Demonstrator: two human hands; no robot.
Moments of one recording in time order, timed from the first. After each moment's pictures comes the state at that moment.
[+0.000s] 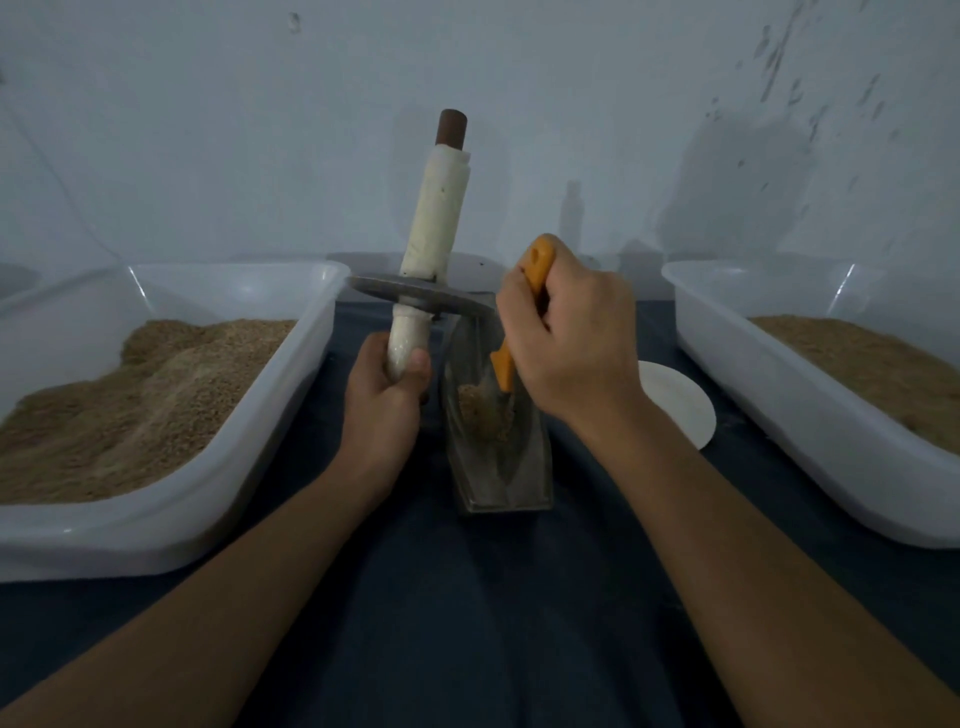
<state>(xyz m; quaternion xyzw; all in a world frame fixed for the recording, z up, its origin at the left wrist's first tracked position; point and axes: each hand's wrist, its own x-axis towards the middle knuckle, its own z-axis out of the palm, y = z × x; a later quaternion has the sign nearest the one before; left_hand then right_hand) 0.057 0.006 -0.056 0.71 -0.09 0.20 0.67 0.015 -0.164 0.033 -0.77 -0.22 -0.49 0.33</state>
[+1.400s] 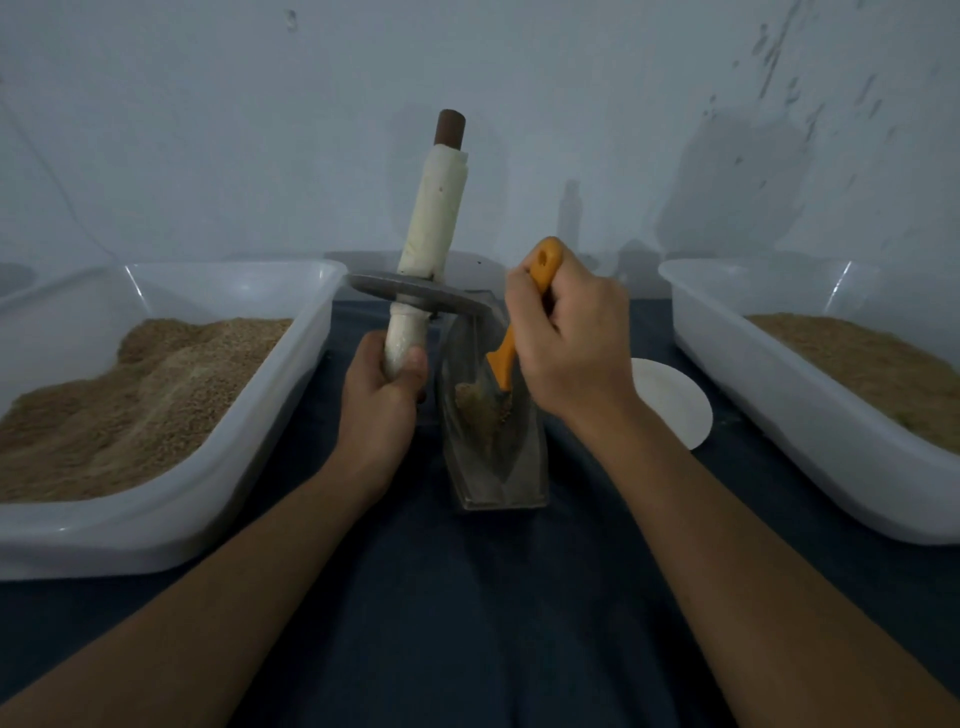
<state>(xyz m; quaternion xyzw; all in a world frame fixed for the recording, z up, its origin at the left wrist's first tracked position) 0.054 0.005 -0.052 0.72 -0.09 0.21 0.66 0.022 -0.168 0.023 -0.75 -0.22 -0.46 0.42</state>
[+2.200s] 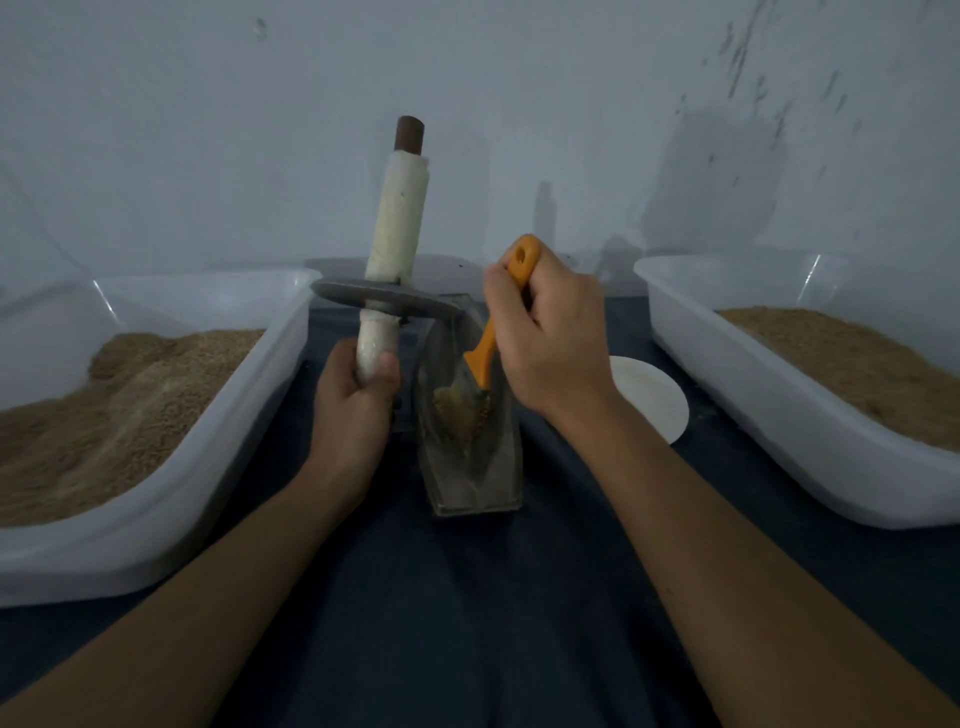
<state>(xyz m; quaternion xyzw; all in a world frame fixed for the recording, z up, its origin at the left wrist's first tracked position) 0.053 0.005 -0.050 0.73 -0.07 0.21 0.65 0.021 -0.172 0.027 -0.75 -0.21 -0.44 0.45</state>
